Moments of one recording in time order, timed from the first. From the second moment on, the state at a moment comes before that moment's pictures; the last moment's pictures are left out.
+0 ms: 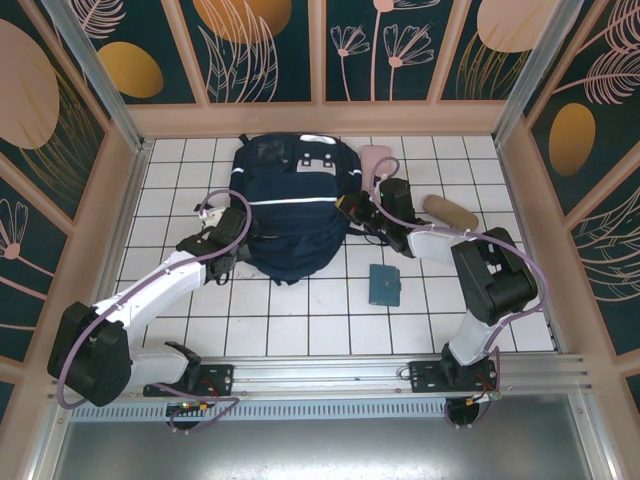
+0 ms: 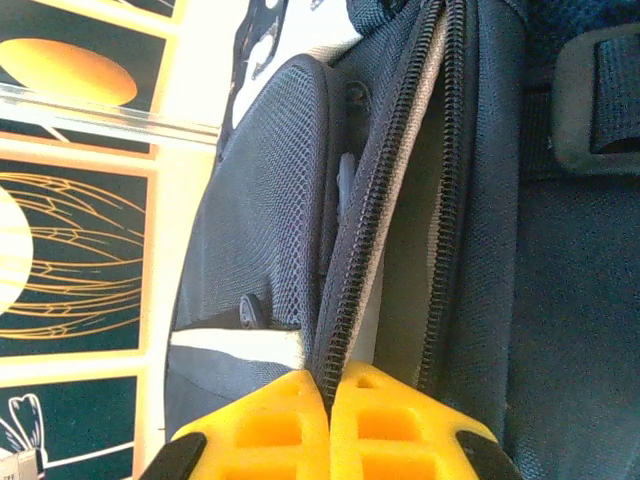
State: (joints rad) left arm -0.51 1.27 0.81 -0.58 -0.43 -0.72; right arm 0.44 1.71 0.86 0.44 -0.43 1.06
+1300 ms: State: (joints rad) left arm -0.80 1.57 1.09 -0.31 -0.70 -0.20; right arm 0.48 1.73 0.97 0.56 -0.62 1.14
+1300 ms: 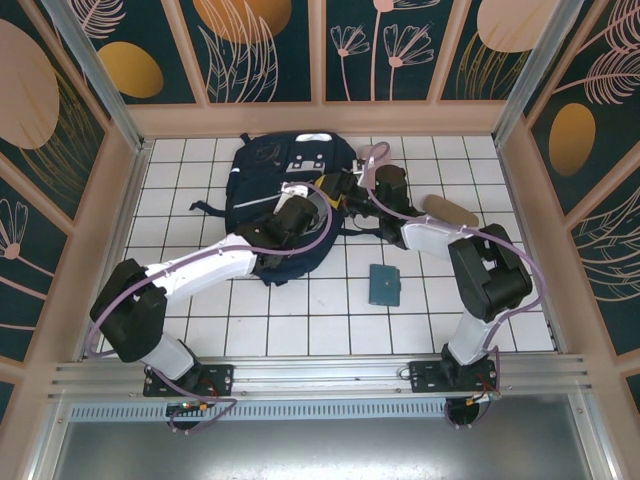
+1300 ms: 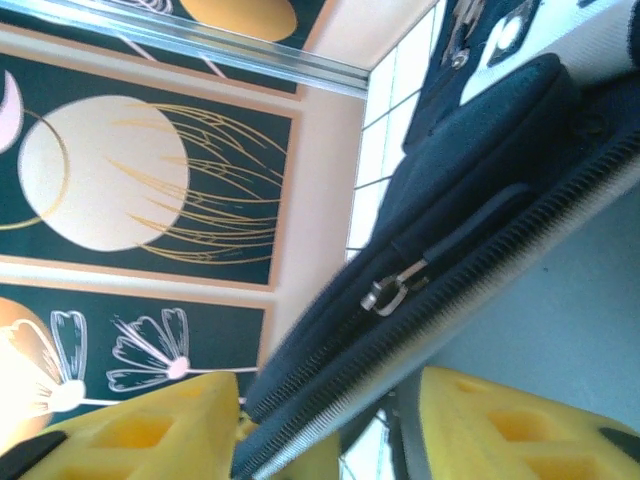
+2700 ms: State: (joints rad) left arm -0.80 1.57 1.18 -0.36 -0.54 -0.26; right arm 0.51 1.05 0.40 -0.25 -0.06 0.83
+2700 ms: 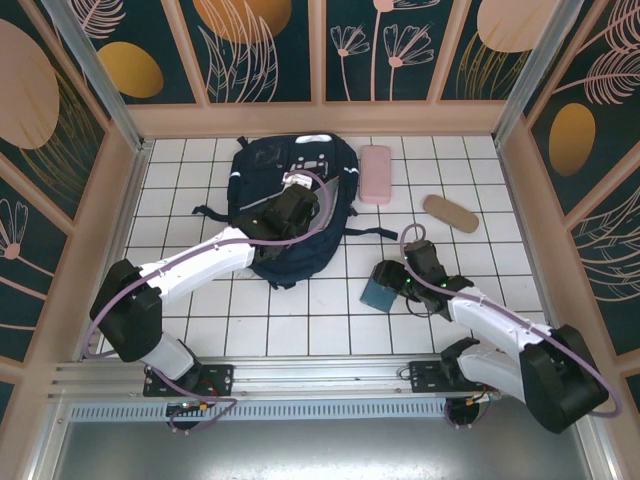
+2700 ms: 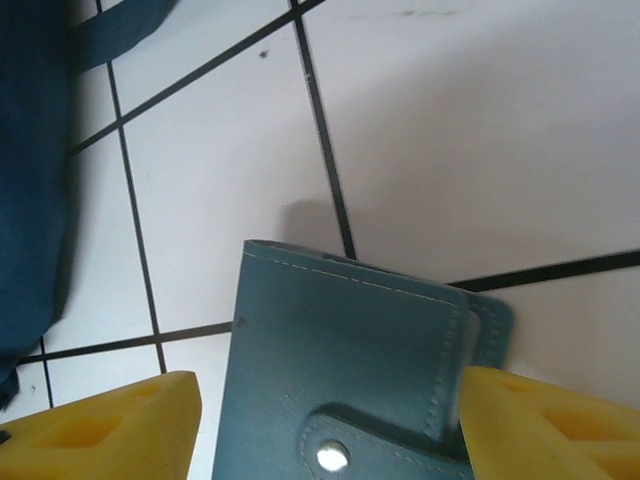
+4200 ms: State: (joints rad) left arm -0.80 1.60 1.27 -0.44 -0.53 -0.28; right arm 0.58 1.12 0.67 -0.08 -0.25 0.86
